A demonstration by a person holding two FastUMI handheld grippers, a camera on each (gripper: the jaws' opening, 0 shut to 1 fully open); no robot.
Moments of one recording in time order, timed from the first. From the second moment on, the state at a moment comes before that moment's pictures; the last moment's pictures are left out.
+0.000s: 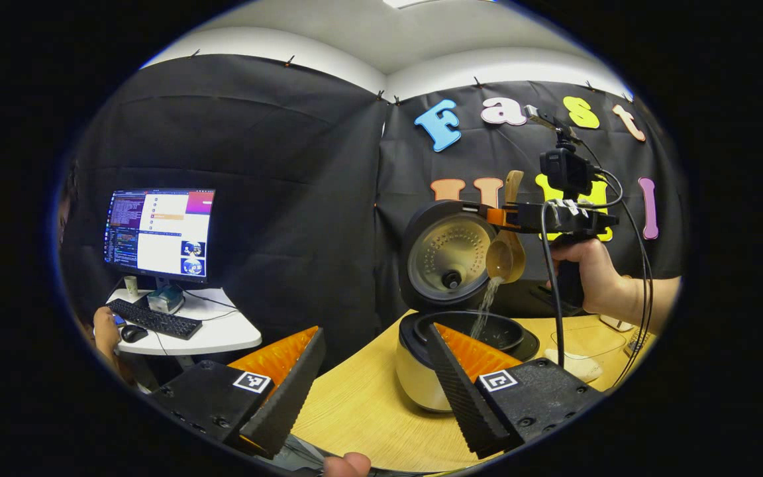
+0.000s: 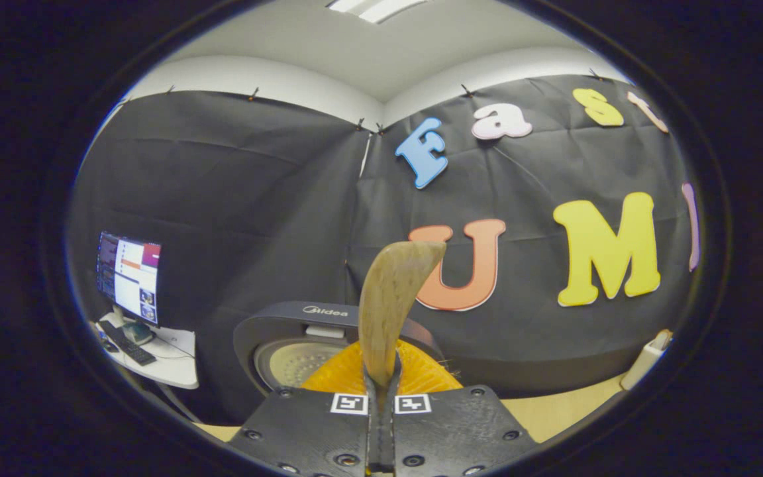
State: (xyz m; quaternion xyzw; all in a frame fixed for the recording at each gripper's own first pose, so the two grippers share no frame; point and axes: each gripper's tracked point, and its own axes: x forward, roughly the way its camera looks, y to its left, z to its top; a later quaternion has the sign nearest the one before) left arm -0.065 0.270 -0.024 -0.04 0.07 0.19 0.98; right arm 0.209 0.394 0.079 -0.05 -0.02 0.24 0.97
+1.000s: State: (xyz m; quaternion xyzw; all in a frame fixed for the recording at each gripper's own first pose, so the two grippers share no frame) left arm -0.063 0.261 -0.014 -0.04 0.05 0.19 0.98; right arm 0.173 0.402 0.098 -0.09 -0.09 0.28 0.95
